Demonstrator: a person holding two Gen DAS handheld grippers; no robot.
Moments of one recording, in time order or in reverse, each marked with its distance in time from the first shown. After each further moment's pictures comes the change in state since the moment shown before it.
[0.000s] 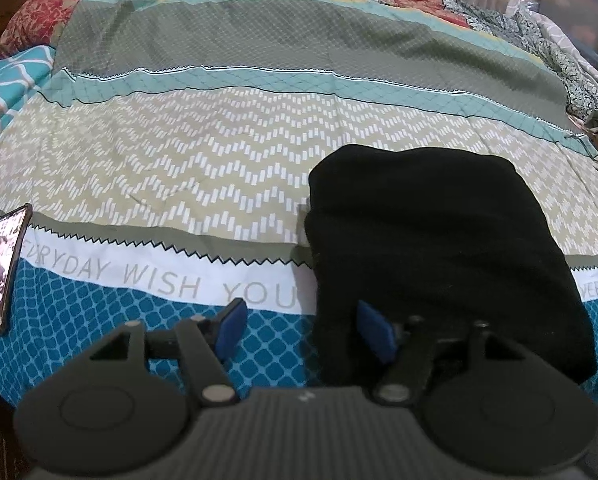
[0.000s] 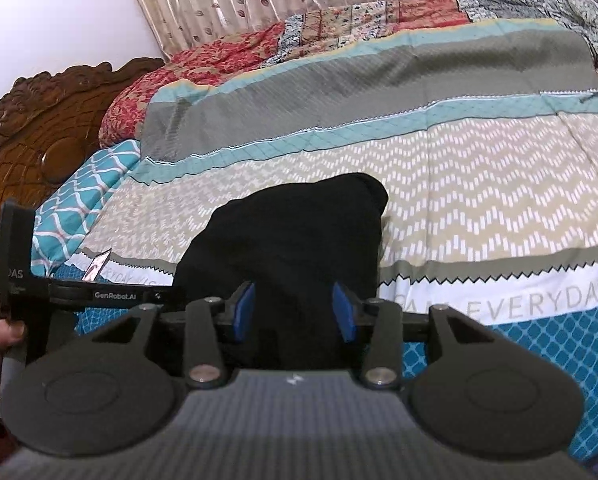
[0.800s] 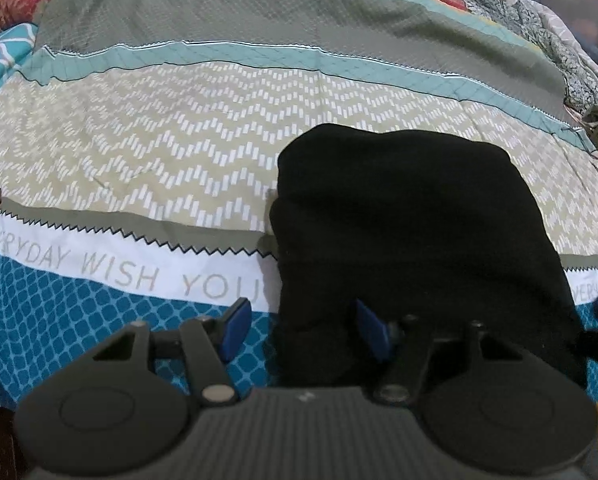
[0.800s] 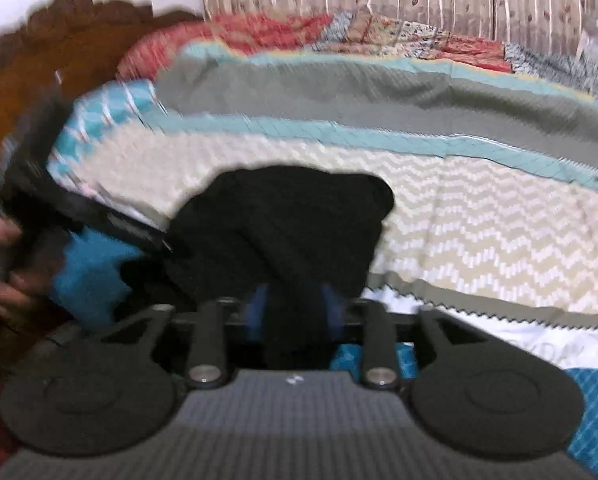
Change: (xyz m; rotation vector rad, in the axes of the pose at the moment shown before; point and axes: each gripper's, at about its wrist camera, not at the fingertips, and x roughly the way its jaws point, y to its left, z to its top) left arm 0.017 -0.006 0.004 -0.027 0.071 -0.042; right arm 0.000 0.013 -0.009 -0.265 0.003 -0.028
